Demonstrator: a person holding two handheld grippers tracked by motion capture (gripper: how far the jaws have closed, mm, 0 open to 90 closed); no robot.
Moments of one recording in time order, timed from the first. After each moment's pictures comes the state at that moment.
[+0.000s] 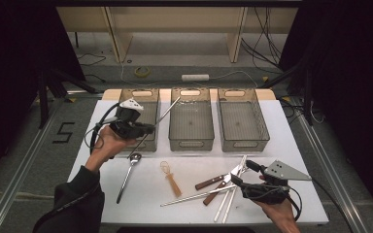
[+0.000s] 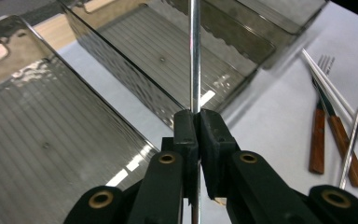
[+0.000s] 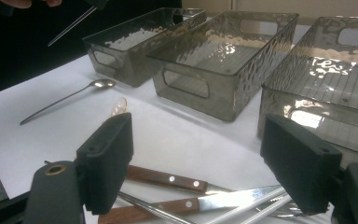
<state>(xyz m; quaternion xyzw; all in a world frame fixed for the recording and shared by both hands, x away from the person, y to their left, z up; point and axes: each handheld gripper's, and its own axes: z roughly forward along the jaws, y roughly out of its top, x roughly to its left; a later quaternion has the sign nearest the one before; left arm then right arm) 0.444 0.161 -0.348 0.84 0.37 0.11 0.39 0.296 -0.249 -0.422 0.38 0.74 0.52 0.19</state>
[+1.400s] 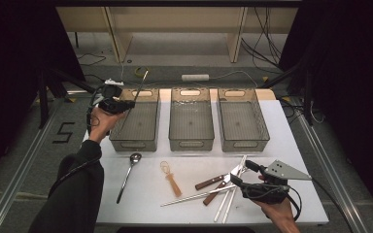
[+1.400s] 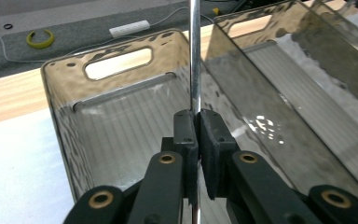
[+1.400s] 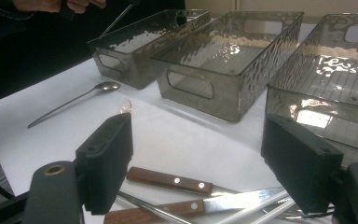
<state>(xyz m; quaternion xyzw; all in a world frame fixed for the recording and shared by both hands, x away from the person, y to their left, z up) 0.533 0.219 -0.377 0.75 0.50 0.19 0.39 0.298 -0.250 -0.424 0.38 0.73 0.53 0.18</state>
